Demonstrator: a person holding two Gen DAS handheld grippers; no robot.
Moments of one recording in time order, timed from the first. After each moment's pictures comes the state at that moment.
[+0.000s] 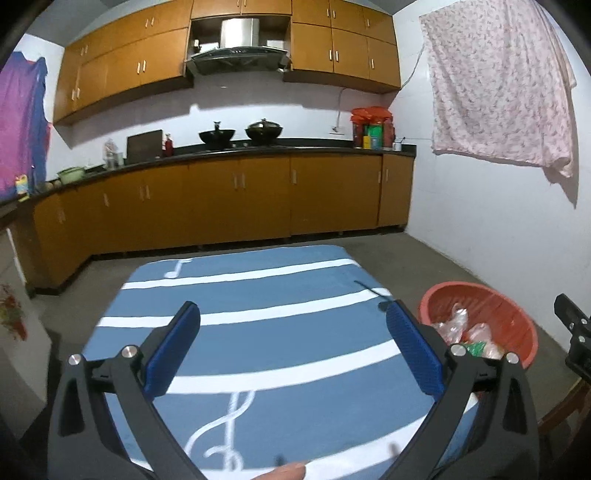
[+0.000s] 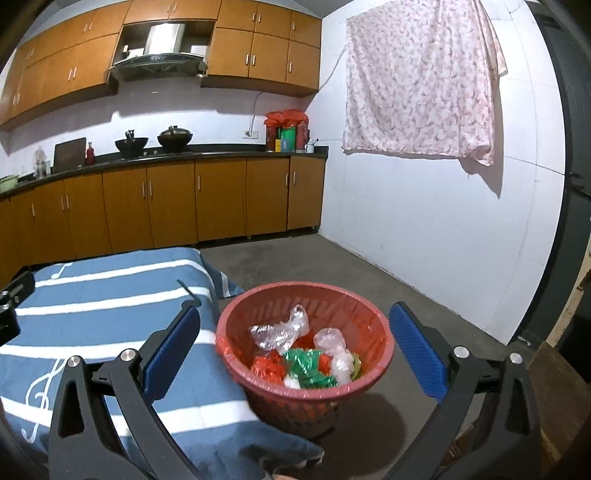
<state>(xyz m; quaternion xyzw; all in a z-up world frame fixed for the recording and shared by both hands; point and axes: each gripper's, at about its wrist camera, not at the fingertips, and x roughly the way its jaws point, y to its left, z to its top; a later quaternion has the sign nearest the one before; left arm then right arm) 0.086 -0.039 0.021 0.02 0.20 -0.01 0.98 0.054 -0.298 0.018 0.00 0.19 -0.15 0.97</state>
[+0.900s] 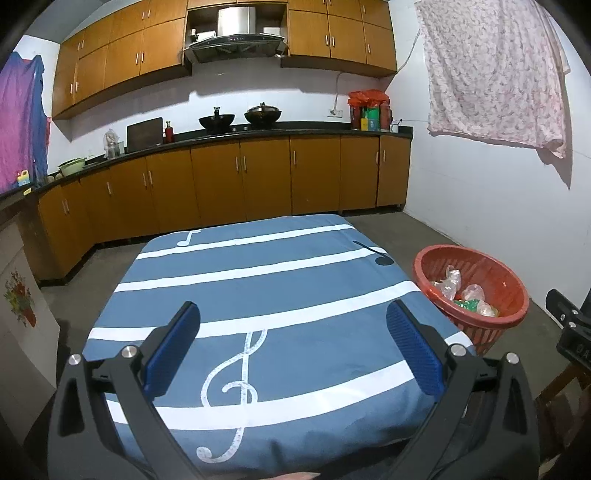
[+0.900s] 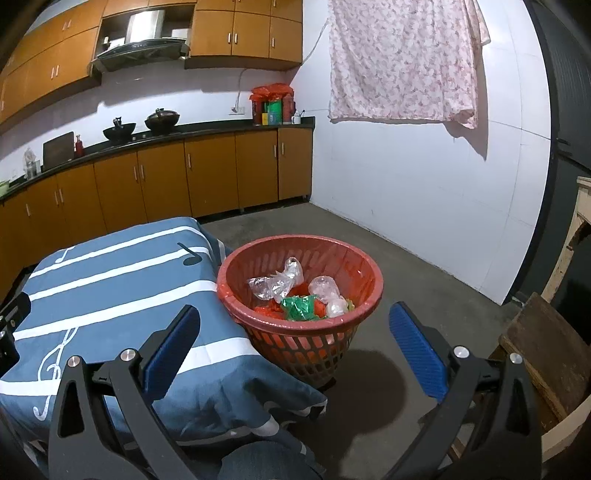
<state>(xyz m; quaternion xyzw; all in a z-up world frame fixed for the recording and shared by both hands) 0.032 -0.032 -0.005 0.02 0.23 -0.01 0.97 0.012 -0.293 0.001 0.04 0.23 -0.17 0.96</state>
